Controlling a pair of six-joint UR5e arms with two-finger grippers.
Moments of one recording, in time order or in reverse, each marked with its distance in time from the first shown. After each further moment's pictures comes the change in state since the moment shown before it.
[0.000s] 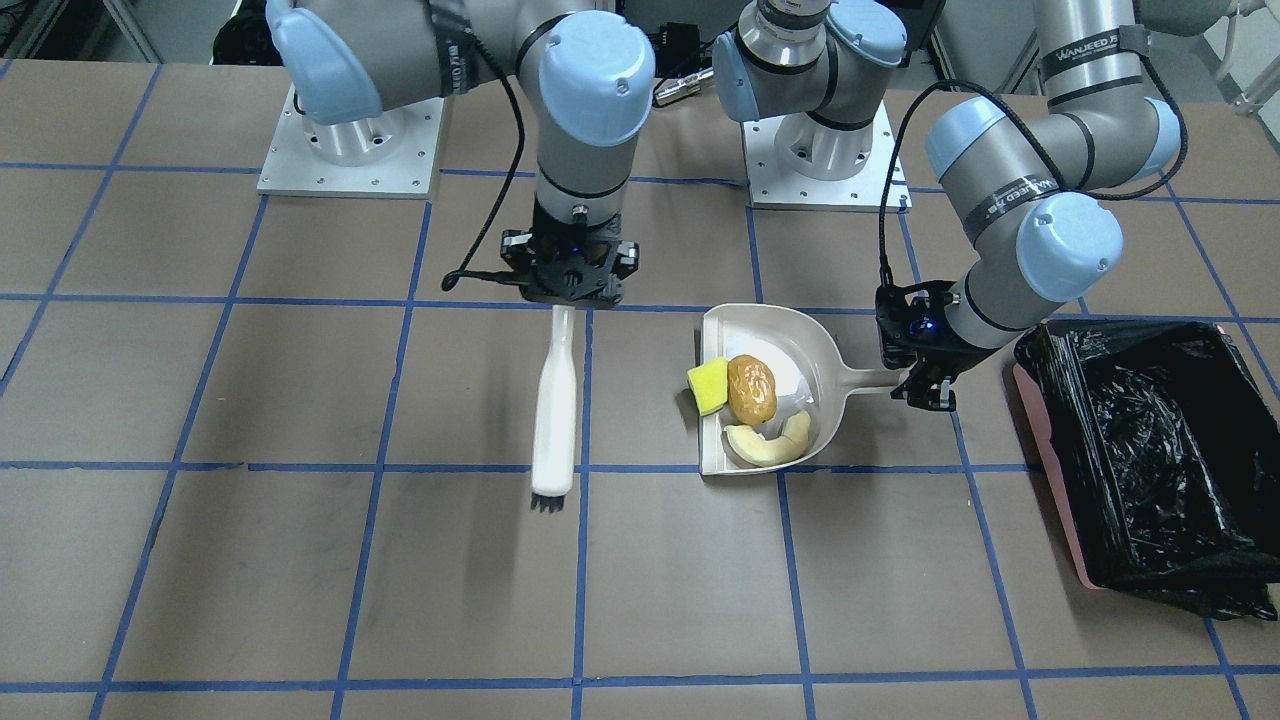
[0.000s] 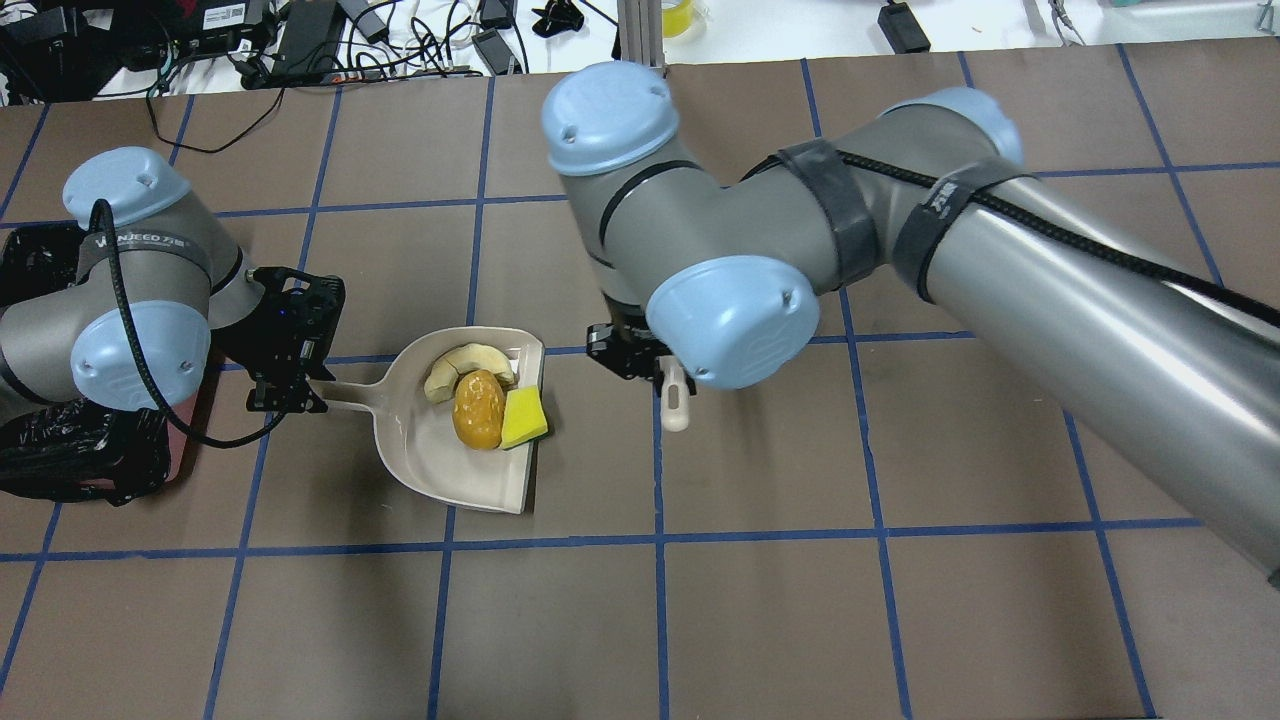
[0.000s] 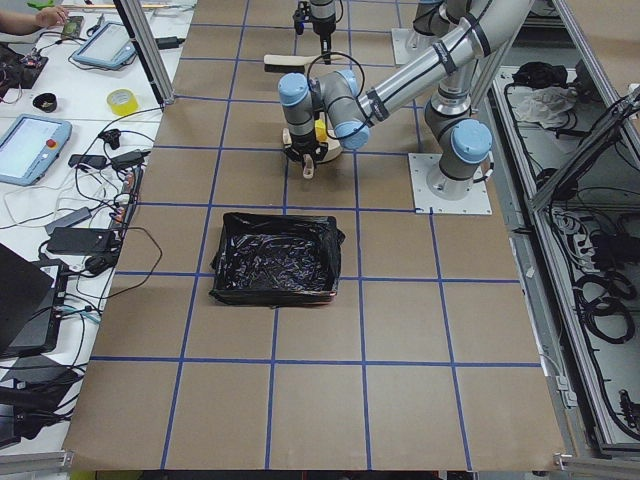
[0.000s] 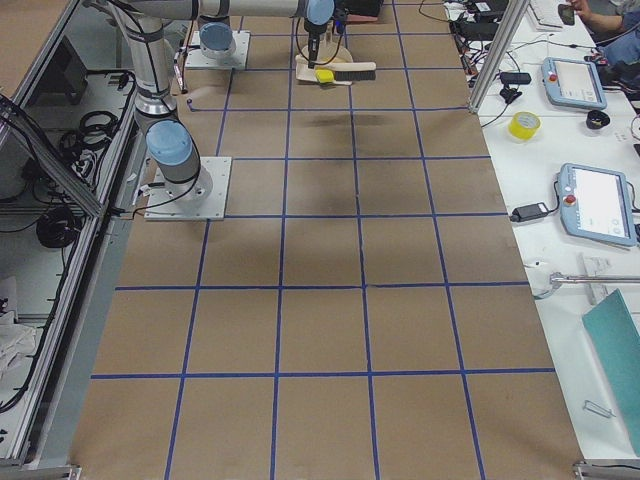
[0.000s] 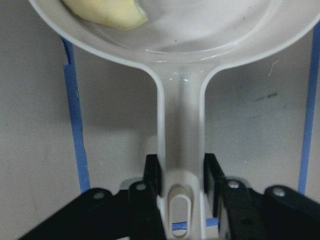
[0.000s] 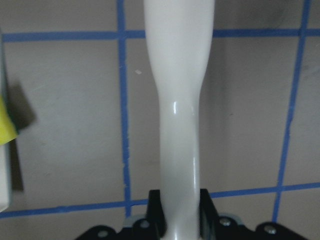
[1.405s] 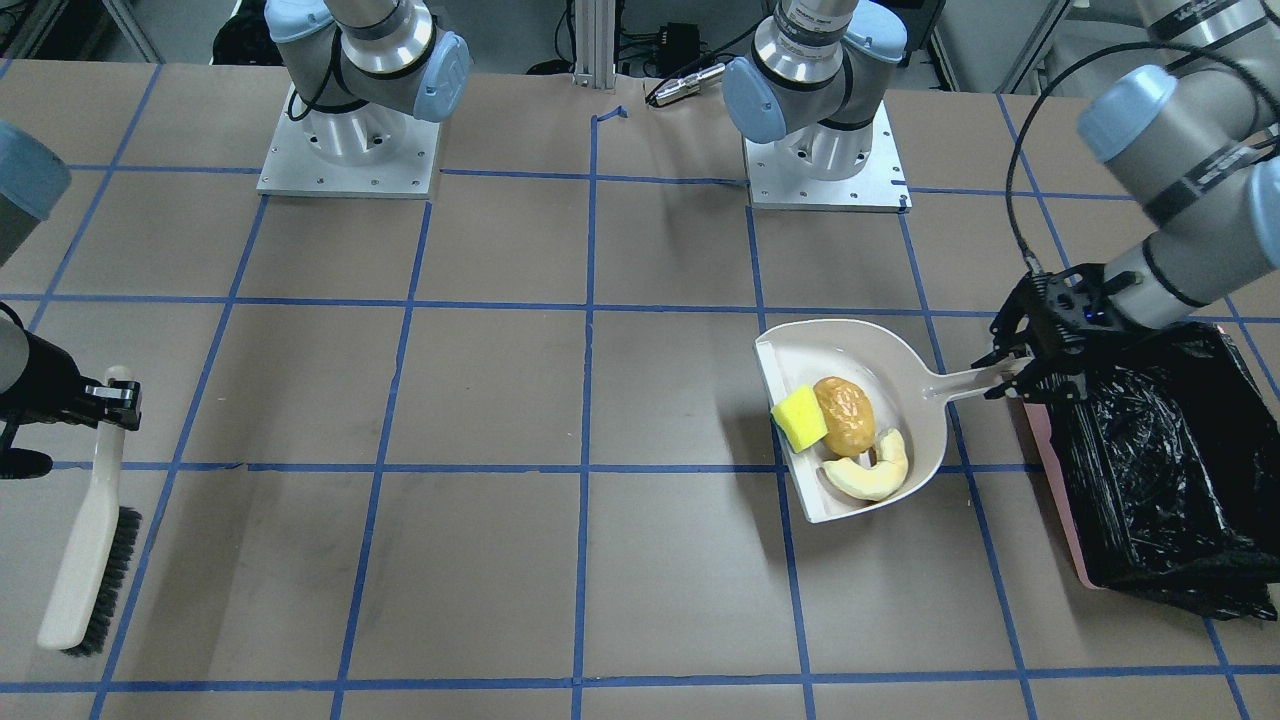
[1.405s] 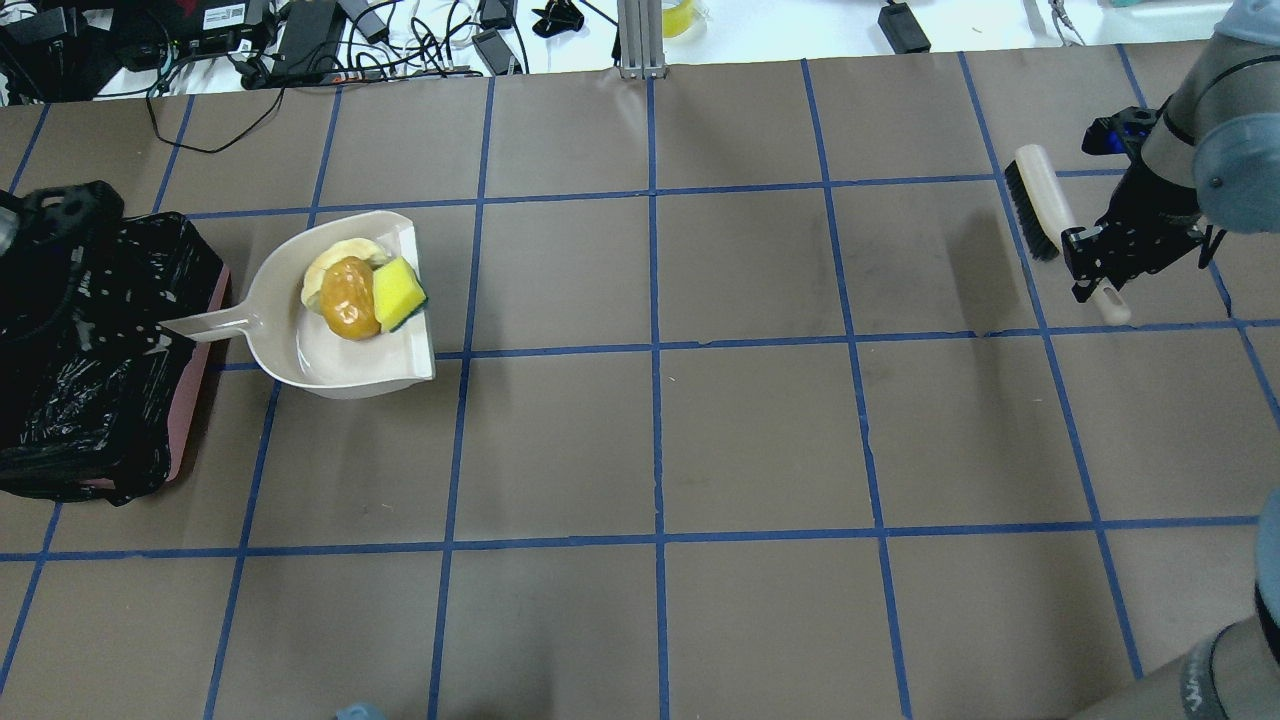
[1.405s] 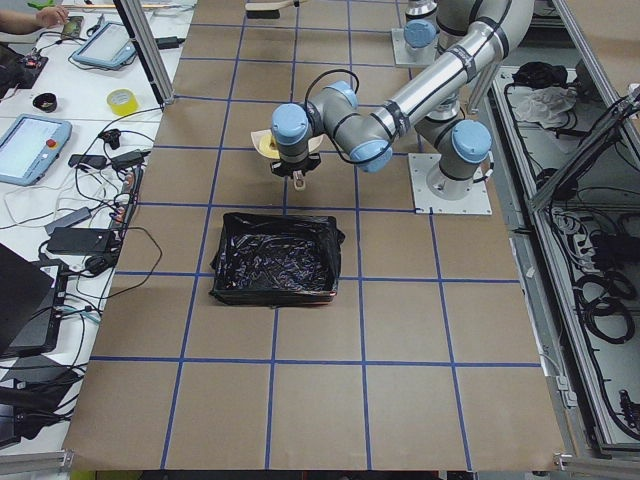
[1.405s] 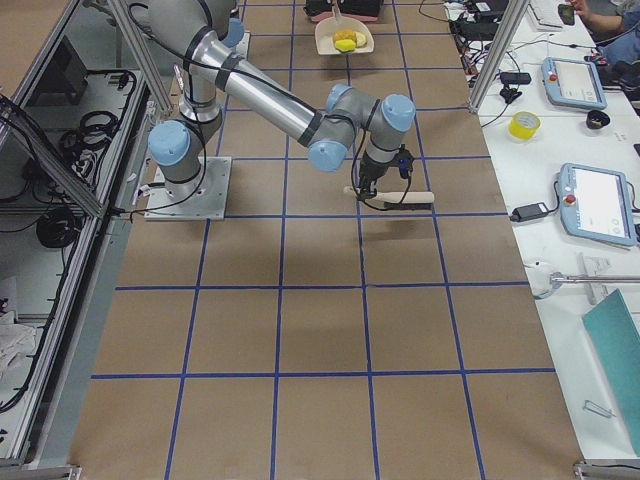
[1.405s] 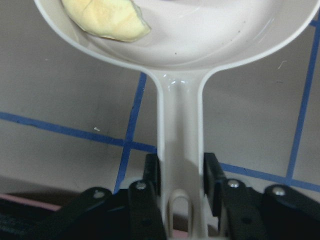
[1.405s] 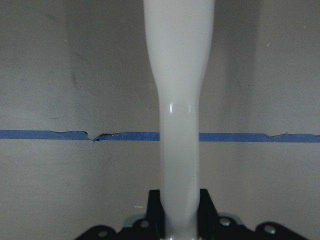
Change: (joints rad) left arm 0.351 0.015 0.288 -0.374 -0.261 0.052; right arm -0.814 0.100 0.087 -0.208 -0.013 -0.868
